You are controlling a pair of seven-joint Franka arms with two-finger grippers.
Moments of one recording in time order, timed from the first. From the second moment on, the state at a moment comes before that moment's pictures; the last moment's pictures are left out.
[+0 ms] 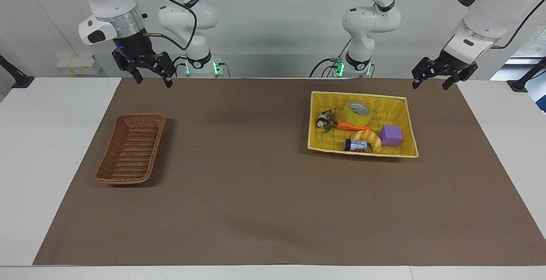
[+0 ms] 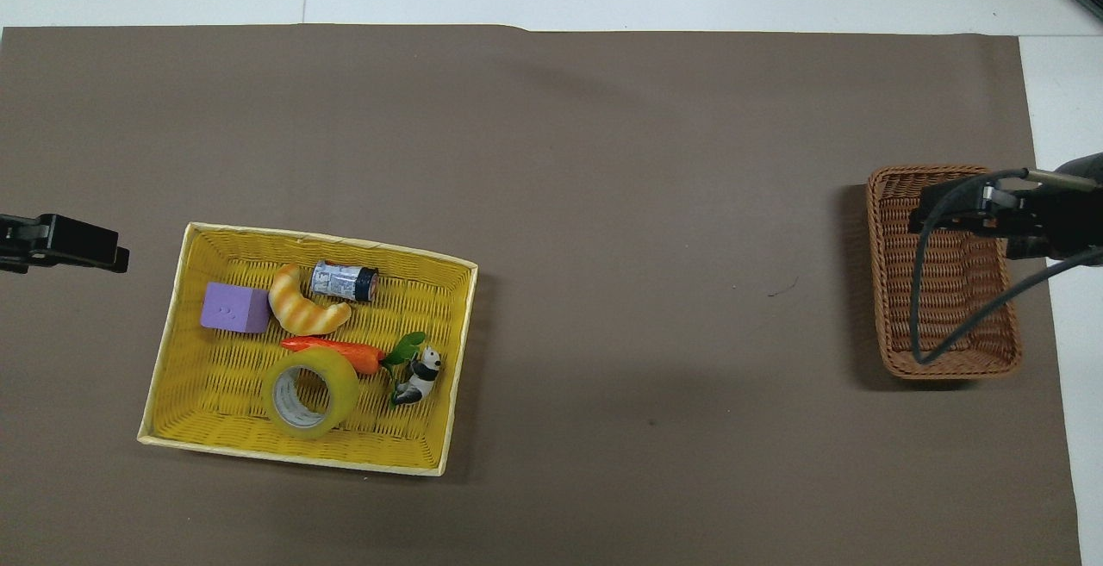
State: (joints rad) left arm -0.04 -0.05 0.02 -1.62 -0.05 1.52 0.05; right arm 0.06 -0.07 -0.02 -1.62 0.05 1.62 0.30
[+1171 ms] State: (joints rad) left arm -0.04 -0.07 0.01 -1.65 -0.05 1.50 0.05; right arm 0.06 -0.07 -0.02 -1.62 0.05 1.62 0.30
